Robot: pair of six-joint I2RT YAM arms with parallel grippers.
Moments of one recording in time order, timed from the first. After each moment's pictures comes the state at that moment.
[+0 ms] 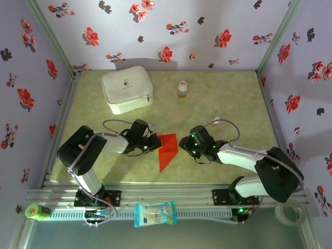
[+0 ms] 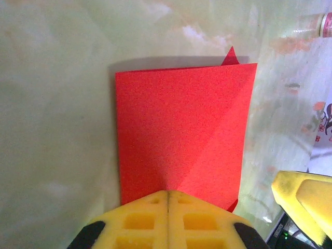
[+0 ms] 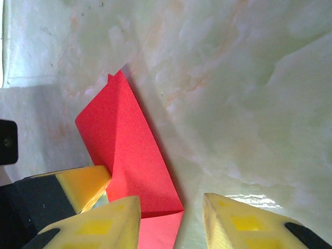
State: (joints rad) left arm -0.67 1.71 0.63 0.23 0.48 -0.96; right arm 0.72 1.34 0.50 -0.01 -0.15 1.23
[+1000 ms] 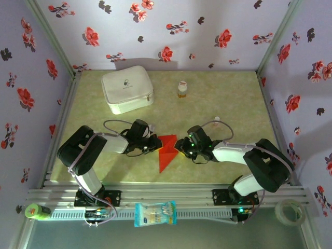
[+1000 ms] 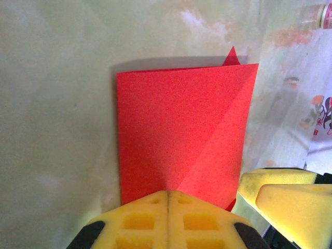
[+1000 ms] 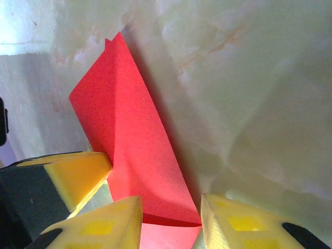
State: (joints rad) left arm -0.67 1.71 0.63 0.23 0.50 -0.95; right arm 0.72 1.46 0.50 0.11 -0.28 1.23
